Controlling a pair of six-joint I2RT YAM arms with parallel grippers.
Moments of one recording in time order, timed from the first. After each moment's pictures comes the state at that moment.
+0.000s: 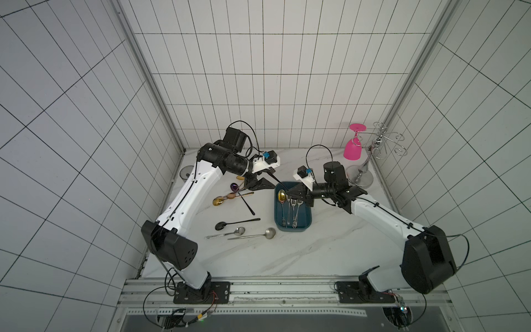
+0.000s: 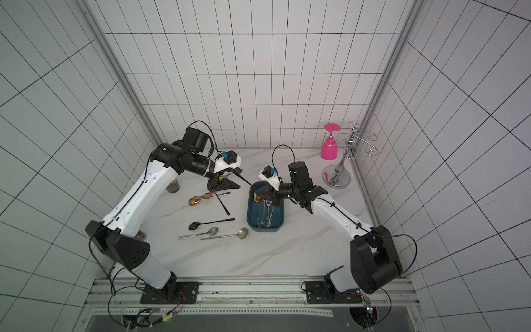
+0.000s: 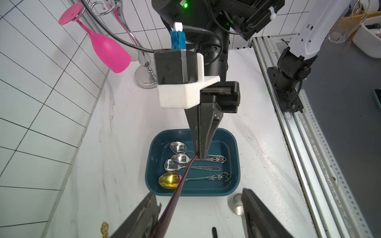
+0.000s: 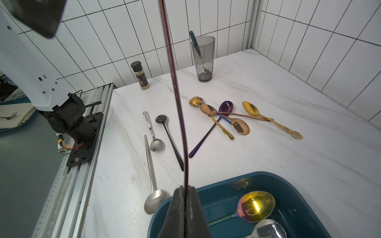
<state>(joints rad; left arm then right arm) -0.41 1.65 1.86 -1.21 0.83 1.00 0.55 1.44 1.01 -0.12 -0.87 -0.30</state>
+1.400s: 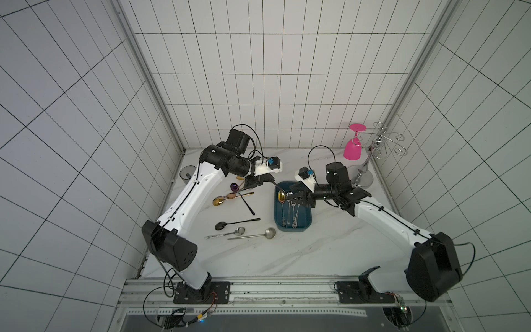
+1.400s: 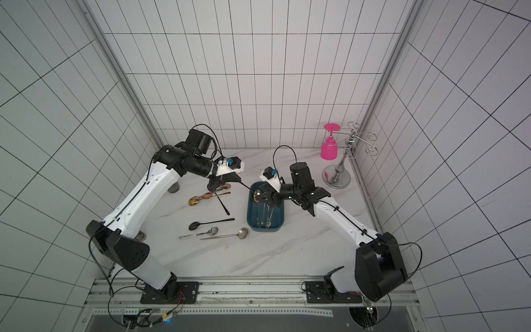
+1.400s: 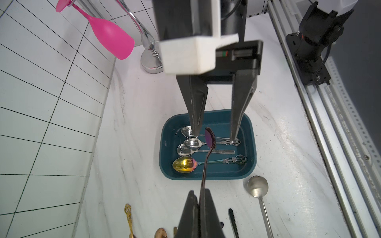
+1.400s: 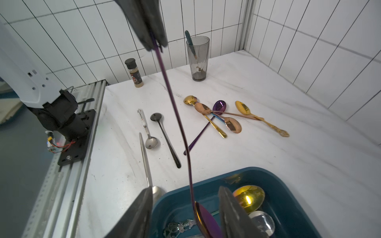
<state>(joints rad) -0.45 1.63 1.80 -1.15 0.66 1.06 0.56 1.34 0.98 -0.15 -0.78 -0.33</state>
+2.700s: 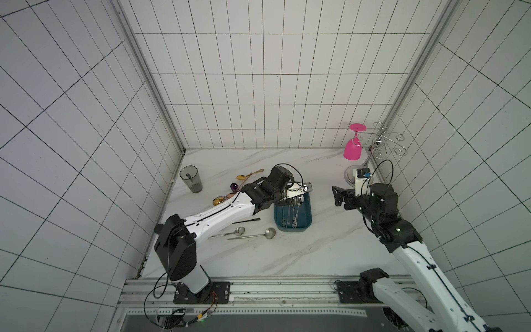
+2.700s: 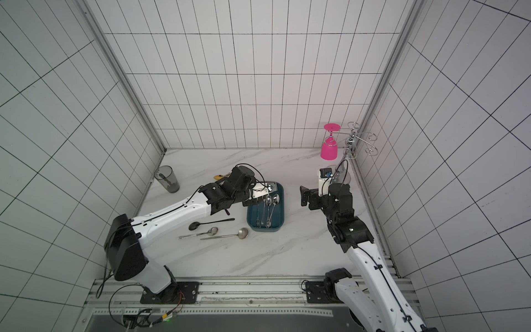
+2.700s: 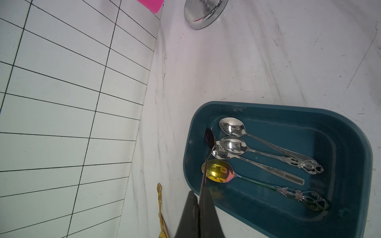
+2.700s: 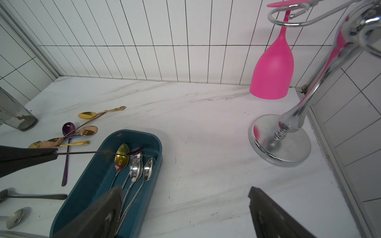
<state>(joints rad) -0.84 1.61 1.33 -0.42 -0.09 0.75 0.36 0.81 0.79 -0.37 0.03 0.11</state>
